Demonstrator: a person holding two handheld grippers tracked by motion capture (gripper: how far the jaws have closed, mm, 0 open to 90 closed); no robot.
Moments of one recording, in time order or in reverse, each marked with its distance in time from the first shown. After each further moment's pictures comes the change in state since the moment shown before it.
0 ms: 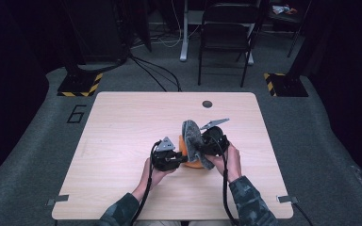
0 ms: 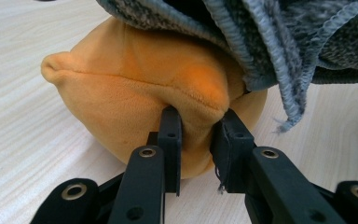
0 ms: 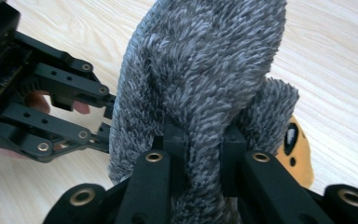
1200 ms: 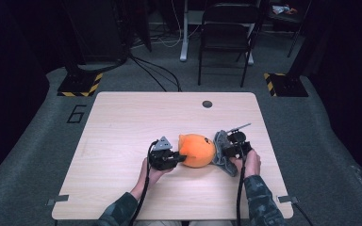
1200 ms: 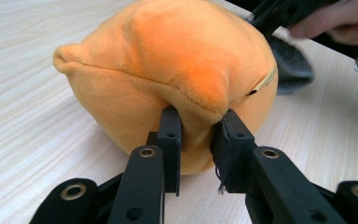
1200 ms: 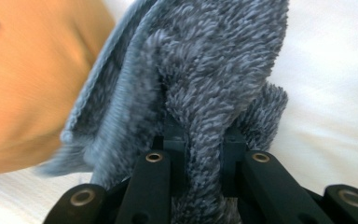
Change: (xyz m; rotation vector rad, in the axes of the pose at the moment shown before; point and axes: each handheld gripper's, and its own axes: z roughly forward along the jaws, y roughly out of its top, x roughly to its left) left arm 0.010 -0.004 -0.003 -0.009 0.007 -0.017; right arm -0.097 -0.062 0.025 0.199 -0.167 0.278
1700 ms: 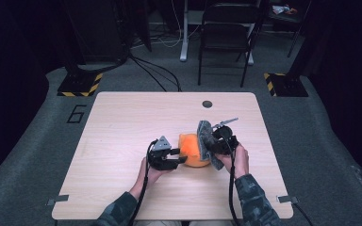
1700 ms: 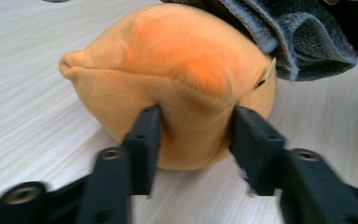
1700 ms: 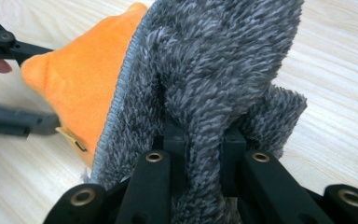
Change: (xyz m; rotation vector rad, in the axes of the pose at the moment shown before) left arm -0.002 0.000 -0.001 0.015 0.055 0.066; right arm 0.063 0.022 -0.033 -0.125 0.098 -0.163
